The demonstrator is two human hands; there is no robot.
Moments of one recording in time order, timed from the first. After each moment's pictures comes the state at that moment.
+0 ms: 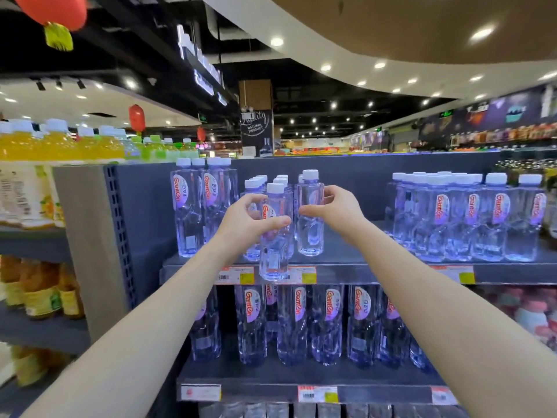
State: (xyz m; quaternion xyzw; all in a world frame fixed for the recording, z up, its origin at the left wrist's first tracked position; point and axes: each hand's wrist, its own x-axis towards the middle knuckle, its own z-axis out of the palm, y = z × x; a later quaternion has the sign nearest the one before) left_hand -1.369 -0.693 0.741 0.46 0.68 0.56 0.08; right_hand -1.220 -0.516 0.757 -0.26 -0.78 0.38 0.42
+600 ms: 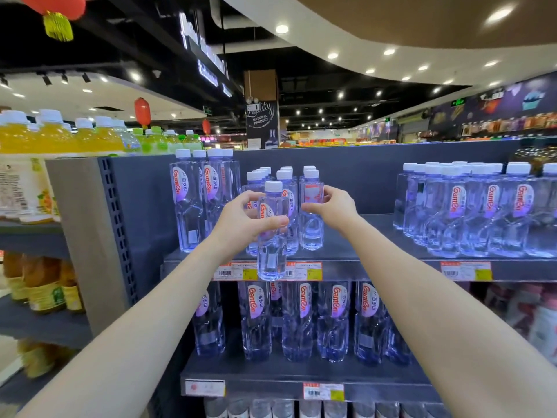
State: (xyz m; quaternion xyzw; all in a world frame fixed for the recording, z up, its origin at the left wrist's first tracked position) left_hand -1.383 -0.694 0.730 0.47 0.66 0.58 0.09; right_hand -1.260 -0.485 0.739 -0.27 -0.79 0.38 0.40
